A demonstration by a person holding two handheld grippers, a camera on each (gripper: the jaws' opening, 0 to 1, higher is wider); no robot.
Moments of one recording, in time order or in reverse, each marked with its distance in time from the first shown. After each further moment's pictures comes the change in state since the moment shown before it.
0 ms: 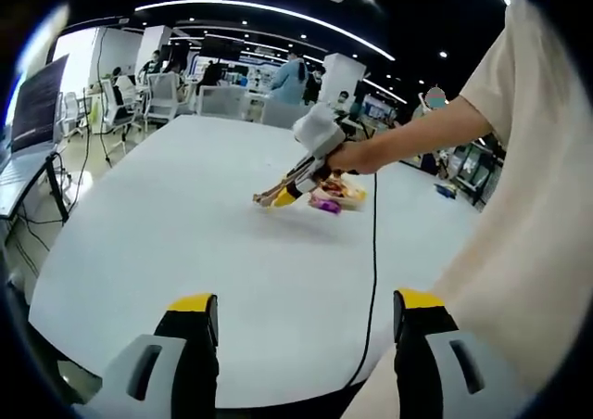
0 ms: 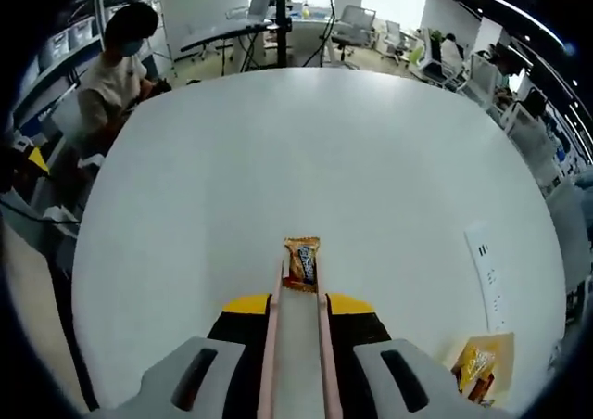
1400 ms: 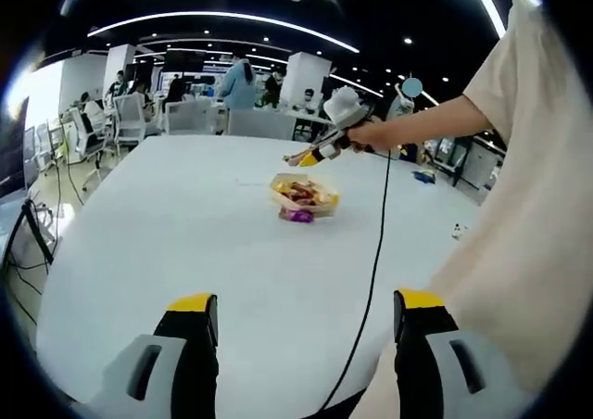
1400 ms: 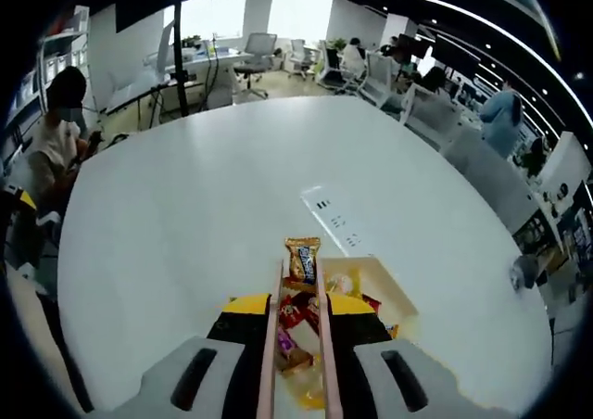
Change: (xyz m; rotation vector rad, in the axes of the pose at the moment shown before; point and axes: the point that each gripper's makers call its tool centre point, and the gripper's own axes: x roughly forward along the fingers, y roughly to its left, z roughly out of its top) left arm 0.018 -0.036 0.024 0.135 -0.001 -0.094; right arm -0.140 -0.130 -0.068 0.247 -0.111 -0.311
